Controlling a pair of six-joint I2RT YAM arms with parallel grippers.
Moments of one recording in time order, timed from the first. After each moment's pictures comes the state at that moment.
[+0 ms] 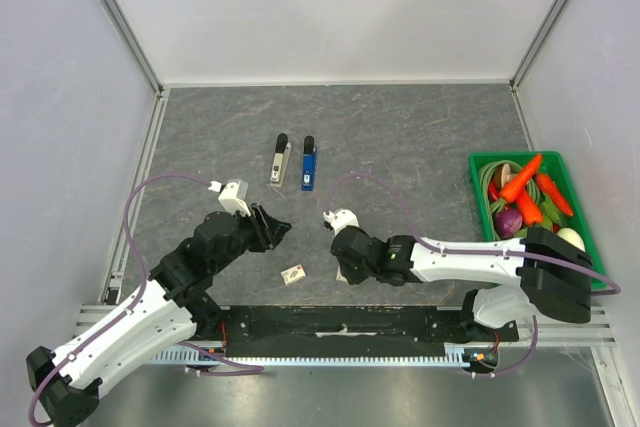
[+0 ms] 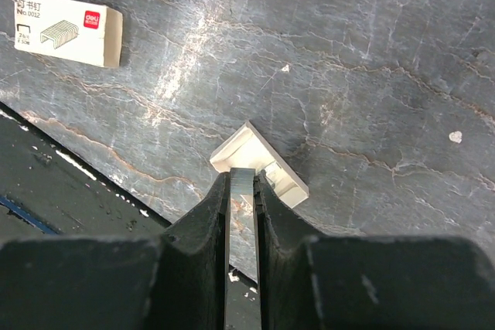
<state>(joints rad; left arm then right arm) -0.75 0.55 0.45 -0.30 -0.12 -0.74 1.21 1.39 0.75 -0.33 0.23 0.56</state>
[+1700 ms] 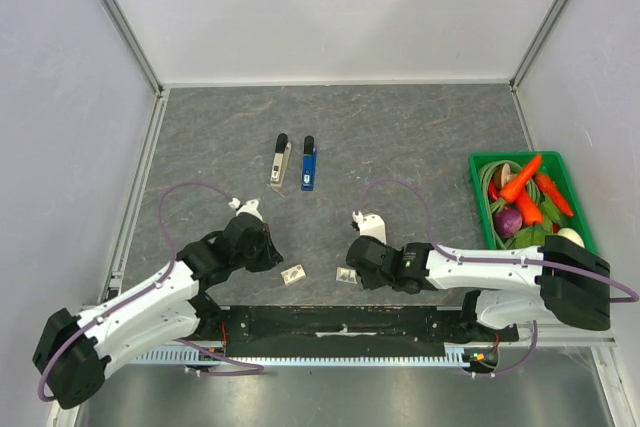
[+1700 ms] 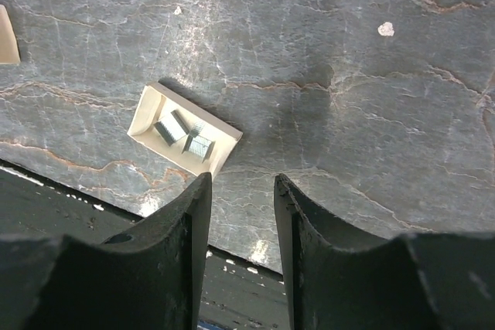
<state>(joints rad) -0.75 0.81 0.40 -0.44 -0.05 -0.82 1.23 1.29 0.64 -0.42 0.33 0.83</state>
